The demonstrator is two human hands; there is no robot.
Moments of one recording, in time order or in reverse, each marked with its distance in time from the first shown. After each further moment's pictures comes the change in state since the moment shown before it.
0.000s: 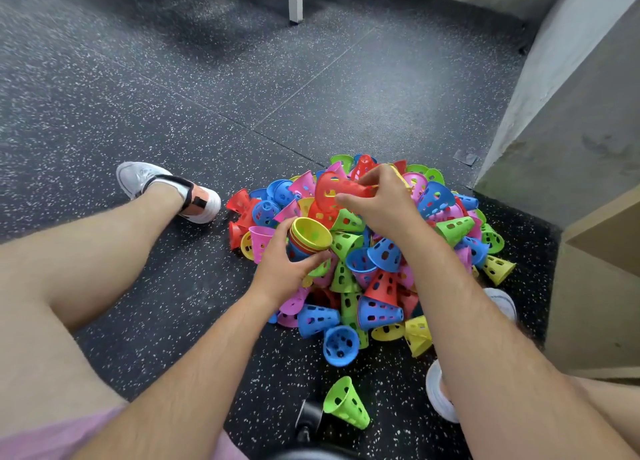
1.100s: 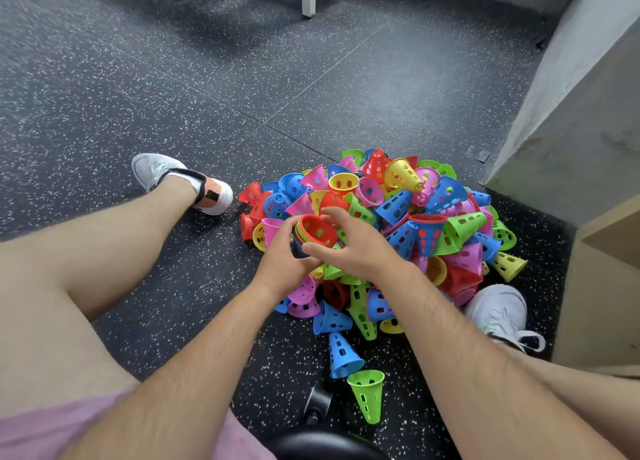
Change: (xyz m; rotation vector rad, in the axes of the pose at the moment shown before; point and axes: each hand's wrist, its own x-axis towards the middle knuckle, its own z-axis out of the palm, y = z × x) left_hand -0.015 0.003 -0.018 0.059 -0.044 -0.010; right_hand -0.054 0.021 0.055 -0.188 -0.364 -0.189
